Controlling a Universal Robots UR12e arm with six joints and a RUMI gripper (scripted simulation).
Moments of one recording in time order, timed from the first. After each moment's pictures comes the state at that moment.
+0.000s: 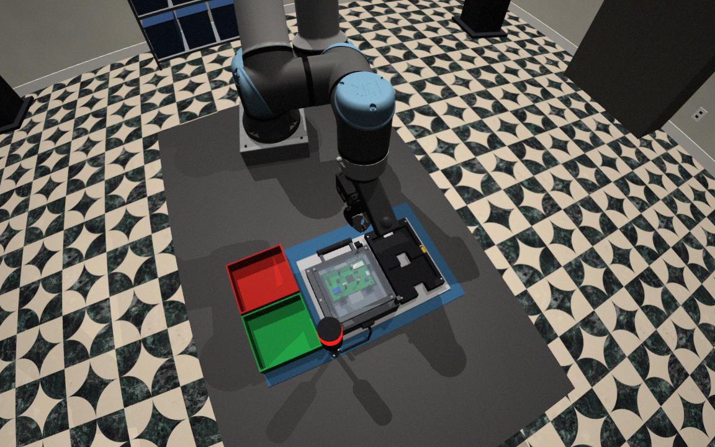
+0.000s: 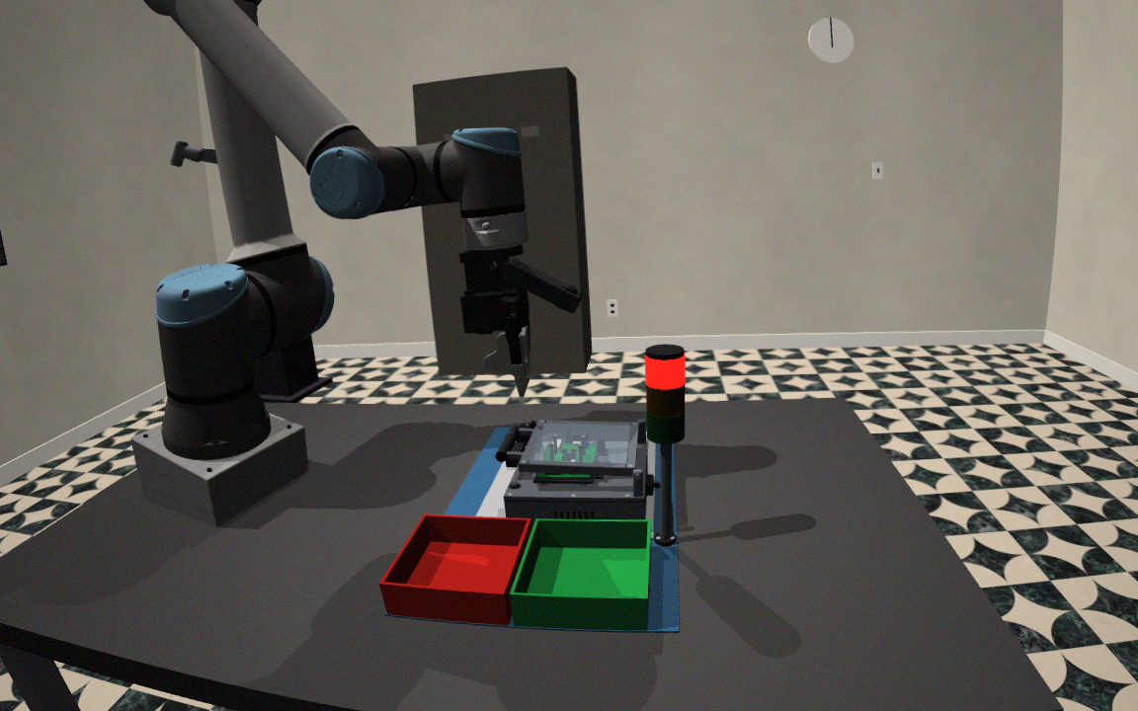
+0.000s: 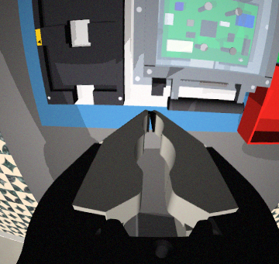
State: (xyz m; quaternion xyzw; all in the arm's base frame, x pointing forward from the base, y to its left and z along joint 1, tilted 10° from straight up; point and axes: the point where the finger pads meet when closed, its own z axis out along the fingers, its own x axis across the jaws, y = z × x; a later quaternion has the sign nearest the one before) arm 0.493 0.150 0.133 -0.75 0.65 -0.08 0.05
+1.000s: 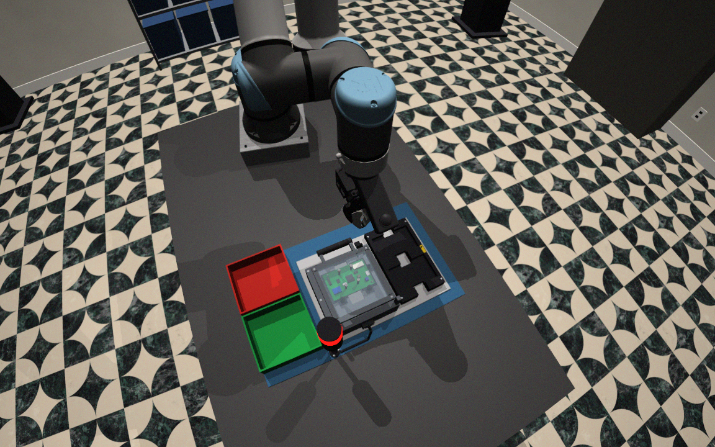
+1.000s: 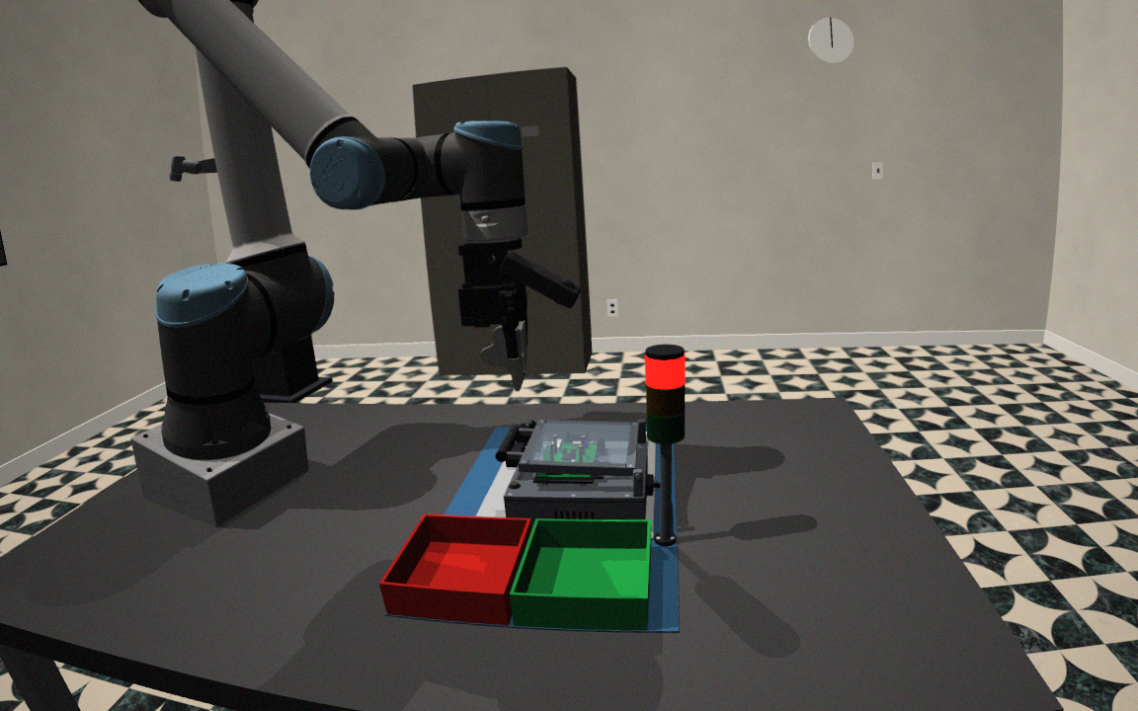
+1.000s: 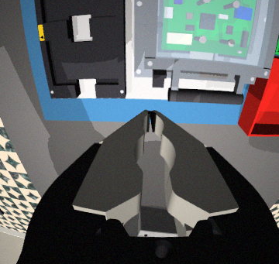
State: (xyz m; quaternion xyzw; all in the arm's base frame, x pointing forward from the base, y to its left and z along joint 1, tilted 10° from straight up) arm 0.486 0.150 0.141 -0.75 0.66 -0.07 0.05
